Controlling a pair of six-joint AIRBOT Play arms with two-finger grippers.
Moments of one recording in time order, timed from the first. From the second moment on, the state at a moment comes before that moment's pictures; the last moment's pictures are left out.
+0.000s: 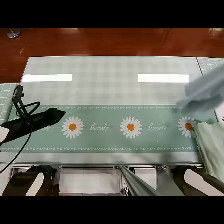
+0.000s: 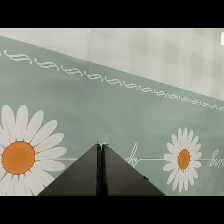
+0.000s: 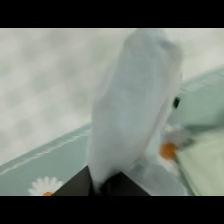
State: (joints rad) left arm 0.02 -0.55 0.44 0.88 -0.87 -1.53; right arm -0.40 -1.15 1.87 -1.40 1.82 1.85
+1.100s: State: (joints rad) left arm 0.04 -0.97 1.23 0.86 -1.04 -1.30; right arm -0.56 -1.11 1.54 -1.11 1.61 1.73
